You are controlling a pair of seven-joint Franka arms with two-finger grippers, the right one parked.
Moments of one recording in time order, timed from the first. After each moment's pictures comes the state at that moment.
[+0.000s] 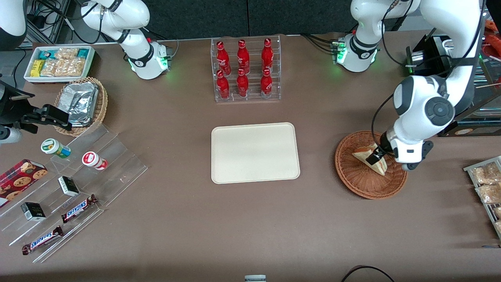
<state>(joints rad) 0.11 0.18 -0.24 -2.13 0.03 2.26 -0.90</state>
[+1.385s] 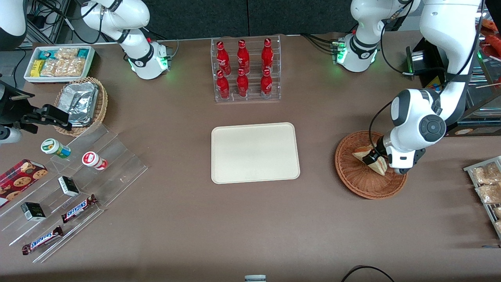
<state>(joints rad) 0.12 0.29 -0.21 -2.14 0.03 2.25 -0.85</state>
